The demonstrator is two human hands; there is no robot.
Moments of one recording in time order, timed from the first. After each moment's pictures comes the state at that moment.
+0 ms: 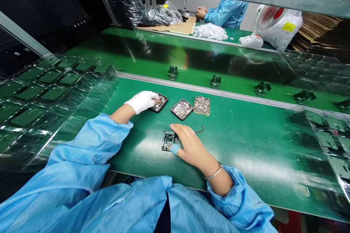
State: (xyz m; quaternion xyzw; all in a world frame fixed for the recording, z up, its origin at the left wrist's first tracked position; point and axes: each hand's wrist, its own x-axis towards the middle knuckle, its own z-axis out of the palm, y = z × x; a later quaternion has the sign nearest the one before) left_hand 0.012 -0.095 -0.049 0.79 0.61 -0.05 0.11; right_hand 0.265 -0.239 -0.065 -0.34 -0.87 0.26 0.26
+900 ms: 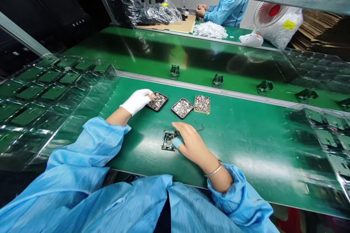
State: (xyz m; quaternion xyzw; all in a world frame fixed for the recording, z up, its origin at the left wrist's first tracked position) left_hand 0.003 -0.115 -0.052 0.66 0.64 0.29 0.28; right_hand 0.265 -0.237 -0.069 -0.35 -0.85 0.24 0.32
